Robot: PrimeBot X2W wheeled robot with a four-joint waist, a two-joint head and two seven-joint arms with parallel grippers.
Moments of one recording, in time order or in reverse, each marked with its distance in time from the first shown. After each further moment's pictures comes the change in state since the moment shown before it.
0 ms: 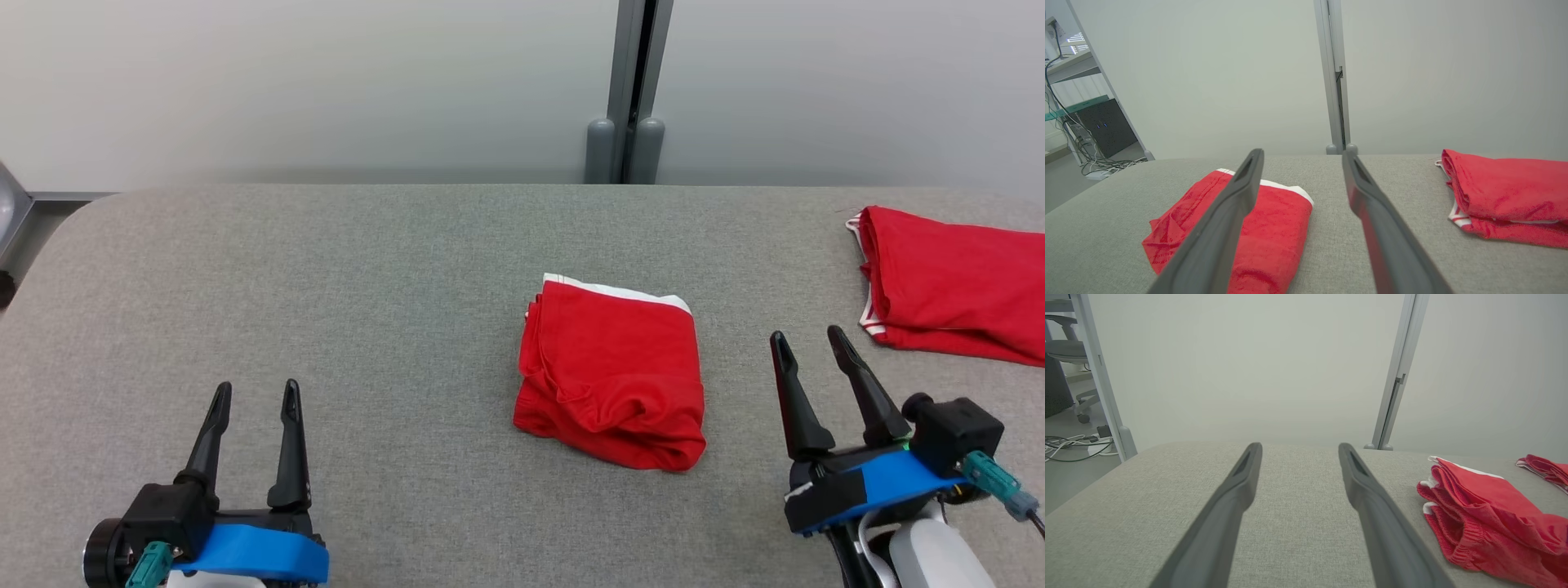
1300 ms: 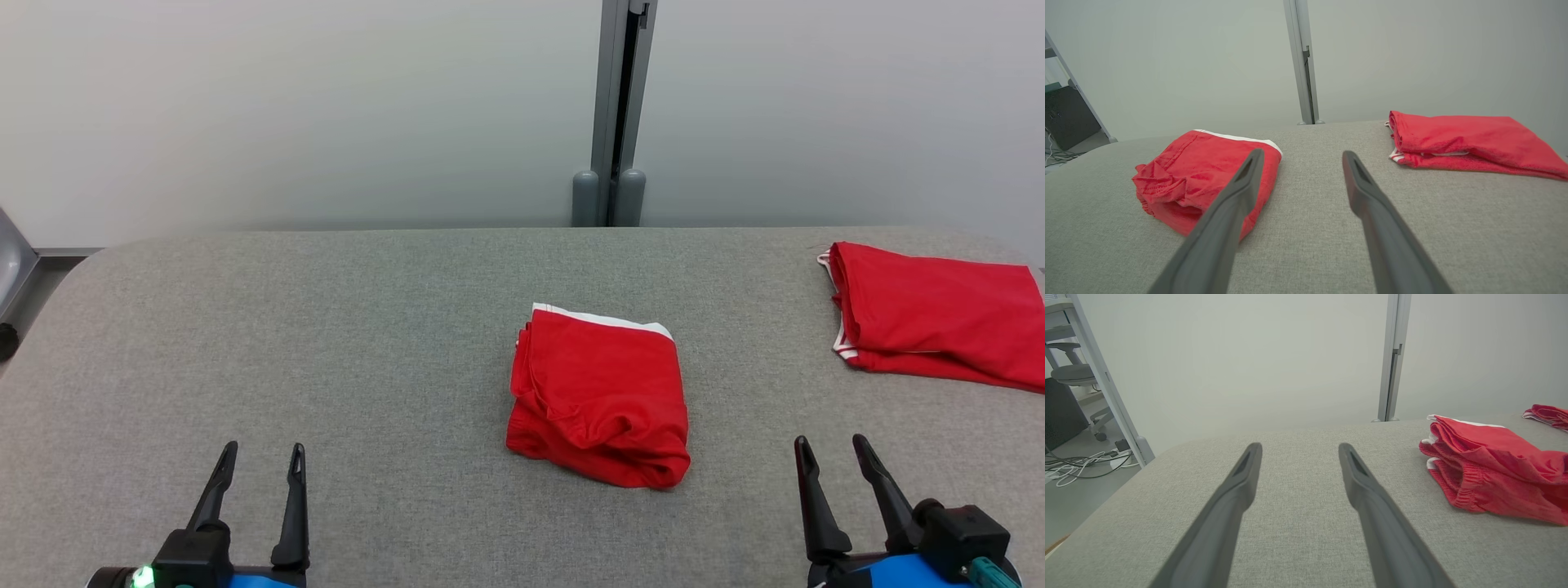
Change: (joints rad) left arm 0.091 0.030 -0.008 0.033 0.123 0.017 0.000; right arm 0.236 0.082 -0.125 -0.060 -0.133 0.000 0.000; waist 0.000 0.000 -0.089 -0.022
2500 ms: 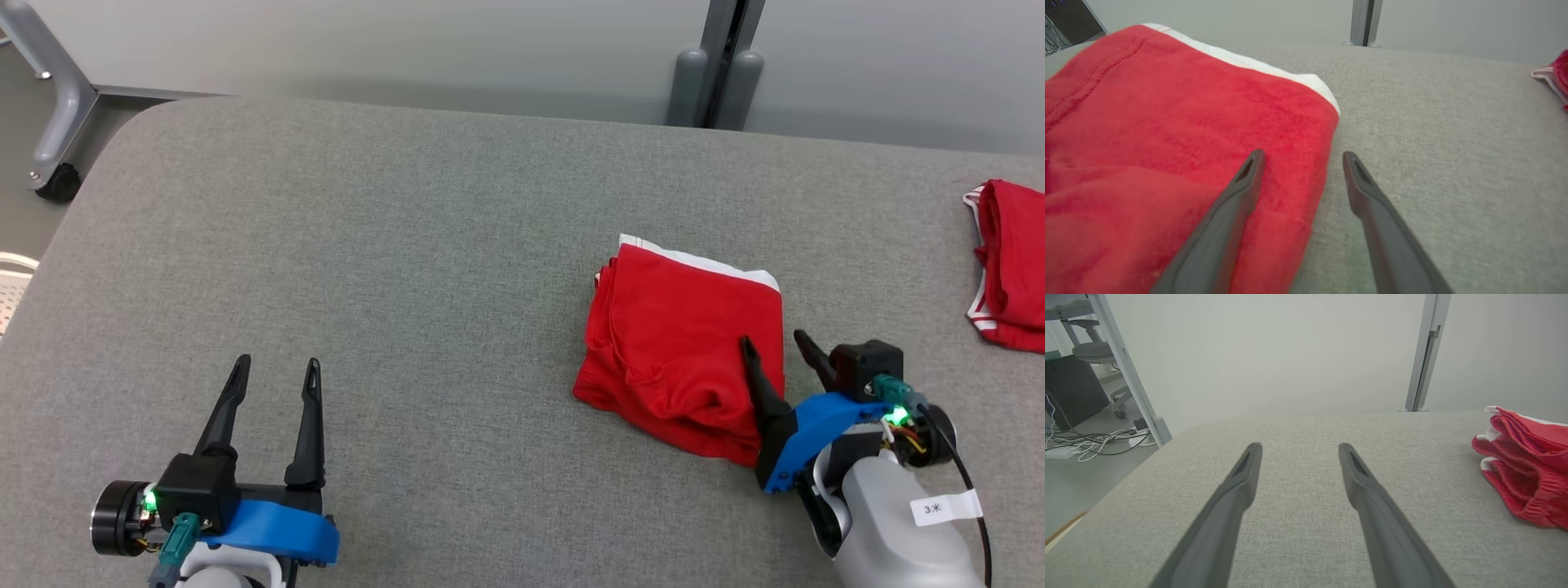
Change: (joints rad) left arm -0.143 -0.010 -0.032 -0.008 -0.025 -0.010 0.000; right arm -0.560 -0.026 0.060 0.679 -0.097 0.000 0.004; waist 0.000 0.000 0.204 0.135
